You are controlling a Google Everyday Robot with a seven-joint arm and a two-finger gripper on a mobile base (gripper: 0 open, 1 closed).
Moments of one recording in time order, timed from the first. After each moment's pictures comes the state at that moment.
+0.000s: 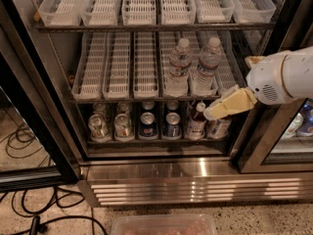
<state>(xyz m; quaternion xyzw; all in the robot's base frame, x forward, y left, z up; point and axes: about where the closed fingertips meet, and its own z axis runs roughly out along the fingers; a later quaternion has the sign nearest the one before) 0.522 -0.175 0.910 -0.42 0.80 0.08 0.42</state>
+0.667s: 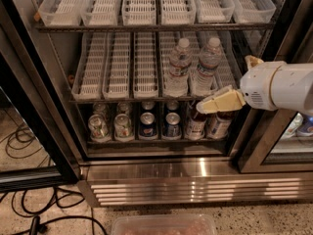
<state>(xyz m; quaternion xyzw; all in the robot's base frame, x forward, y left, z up) 0.550 -0.174 0.903 -0.37 0.78 0.06 0.50</state>
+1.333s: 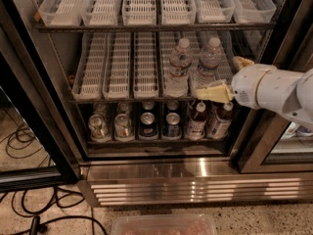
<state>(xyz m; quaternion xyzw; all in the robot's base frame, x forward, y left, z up) 0.585 -0.172 0.898 -0.32 0.76 0.06 0.56</state>
